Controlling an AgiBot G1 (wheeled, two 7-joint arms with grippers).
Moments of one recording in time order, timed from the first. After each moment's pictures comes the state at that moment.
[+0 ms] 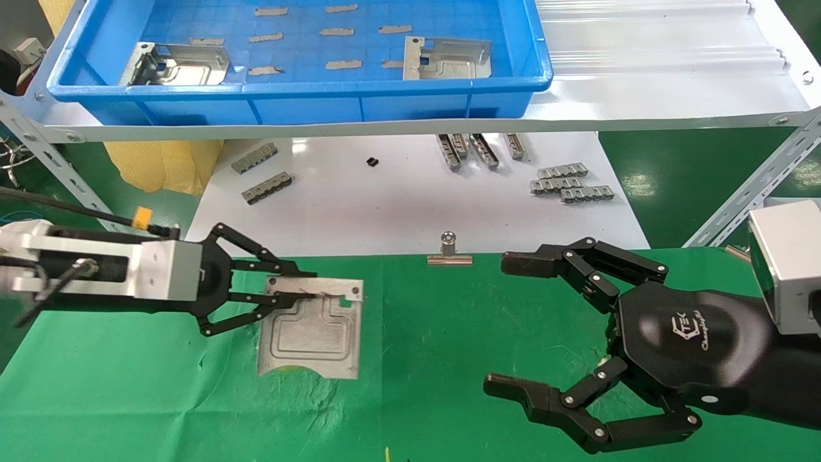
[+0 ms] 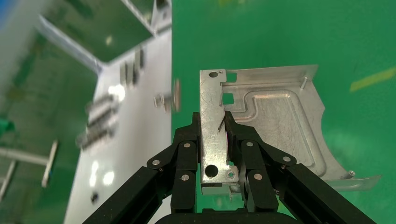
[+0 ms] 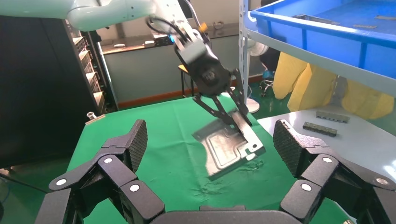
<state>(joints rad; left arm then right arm) -1.68 0.86 0.77 -0.49 1.11 1.54 0.62 1.08 -0.56 -0.39 1.23 -0.63 -1.43 0.12</state>
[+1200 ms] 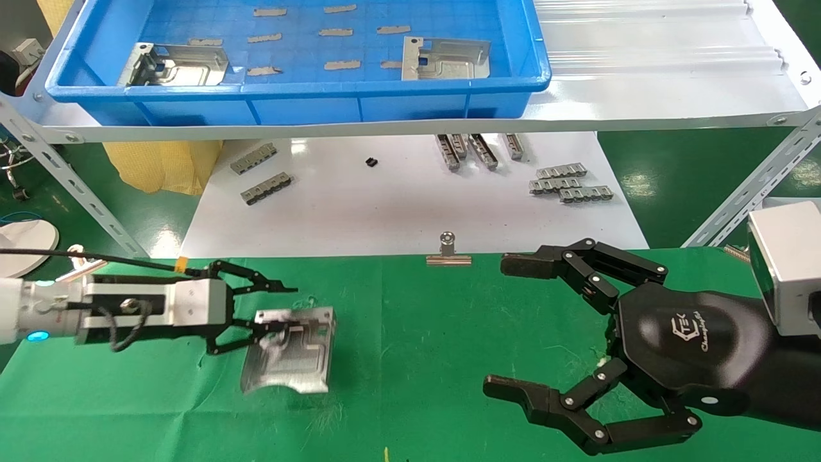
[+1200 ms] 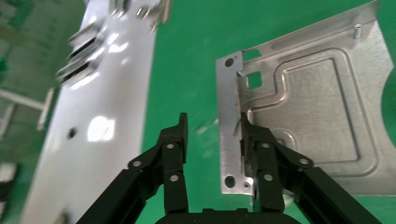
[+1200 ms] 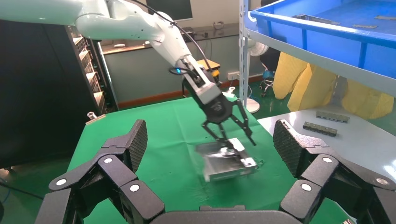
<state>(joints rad) -1.67 1.00 0.80 -0.06 1.19 1.47 0.95 1.08 -0.56 -0.39 1.23 -0.63 -1.43 0.12</state>
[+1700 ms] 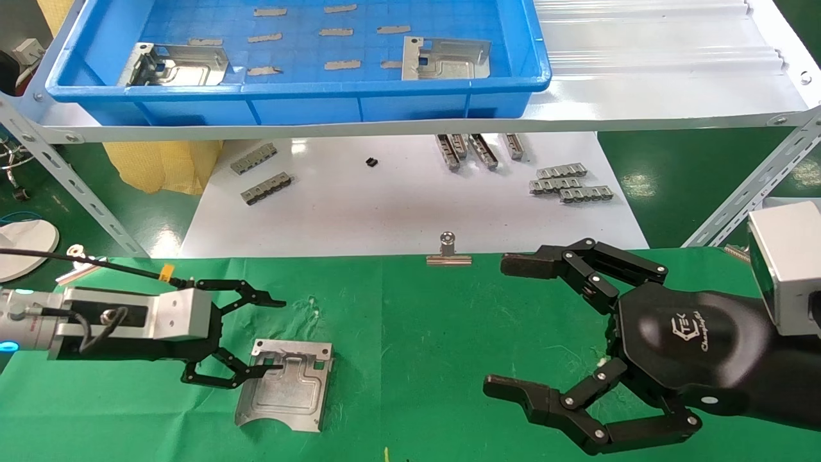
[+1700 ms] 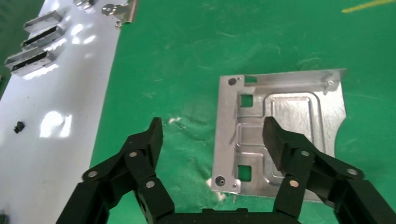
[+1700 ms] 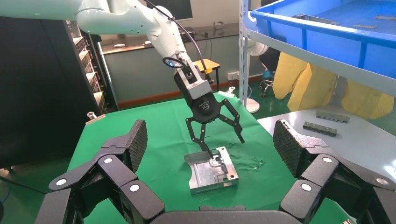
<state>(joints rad) -1.70 0.98 0.83 -0.02 1.22 1.57 0.84 1.08 -0.56 -0.39 1.23 -0.63 -1.43 0.12</state>
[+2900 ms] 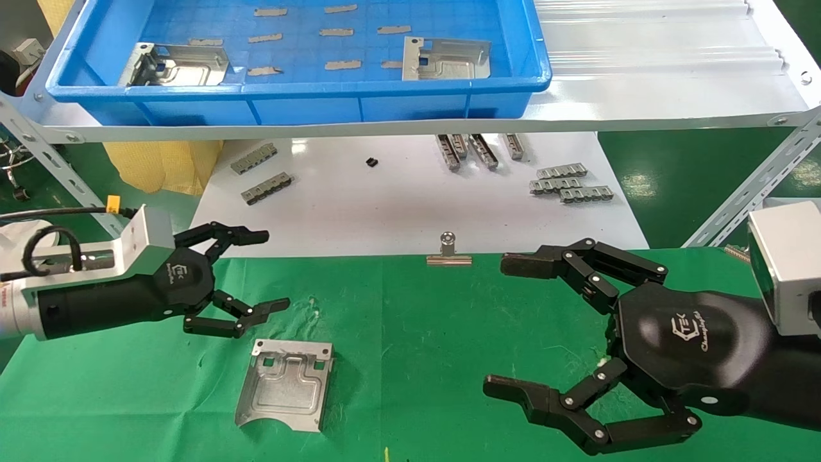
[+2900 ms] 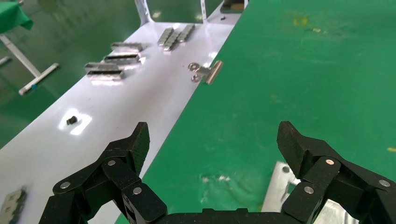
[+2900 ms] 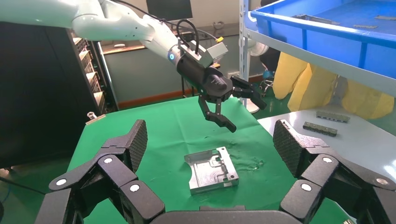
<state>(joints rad) -1.60 0.92 0.67 -0.10 1.02 1.59 0.56 1.08 -0.56 -0.39 1.23 -0.63 -1.43 0.12</state>
